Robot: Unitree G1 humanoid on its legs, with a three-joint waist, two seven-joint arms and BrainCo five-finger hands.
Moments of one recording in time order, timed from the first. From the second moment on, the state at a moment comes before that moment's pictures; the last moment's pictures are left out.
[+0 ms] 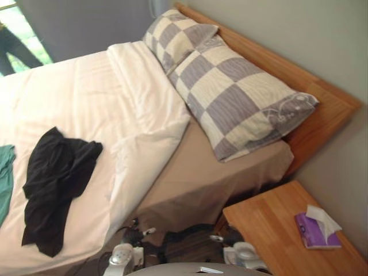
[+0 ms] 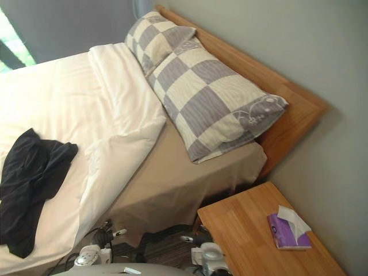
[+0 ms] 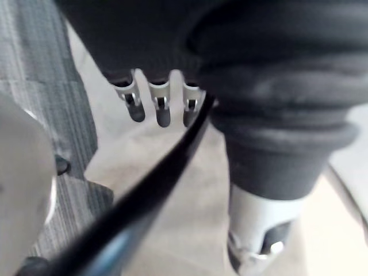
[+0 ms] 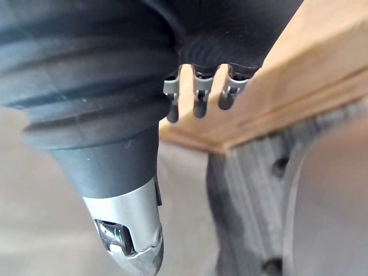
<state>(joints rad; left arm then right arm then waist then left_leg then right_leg) 0.11 0.01 0.03 0.93 -0.06 -0.12 0.05 0.02 -0.15 -0.16 1.05 -0.10 -0.03 -0.10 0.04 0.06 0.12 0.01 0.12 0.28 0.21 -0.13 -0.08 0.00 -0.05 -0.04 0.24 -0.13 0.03</state>
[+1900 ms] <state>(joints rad) 0.12 0.16 0.00 0.99 -0.02 -0.16 0.04 -1.02 -0.62 0.15 0.45 -0.28 -0.04 -0.18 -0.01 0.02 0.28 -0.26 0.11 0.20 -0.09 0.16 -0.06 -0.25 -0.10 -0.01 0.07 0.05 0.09</state>
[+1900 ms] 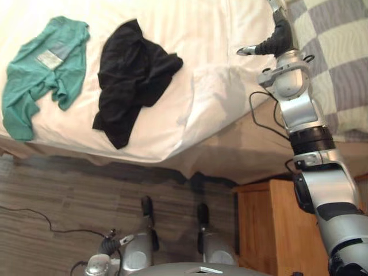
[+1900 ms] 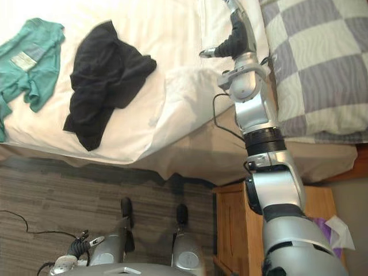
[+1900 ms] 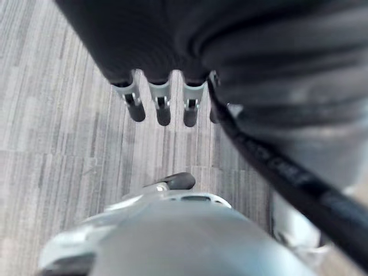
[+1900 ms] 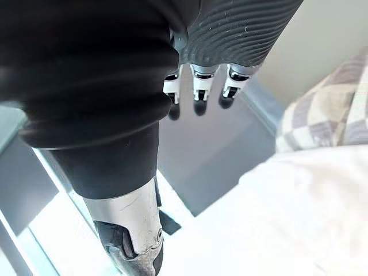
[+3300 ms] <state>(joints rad) -0.03 0.08 -0.04 0.93 -0.07 -0.19 0.06 -0.69 -0.53 0.05 0.33 -0.18 -0.11 -0.16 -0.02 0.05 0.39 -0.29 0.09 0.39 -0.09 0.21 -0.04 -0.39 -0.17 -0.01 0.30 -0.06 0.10</state>
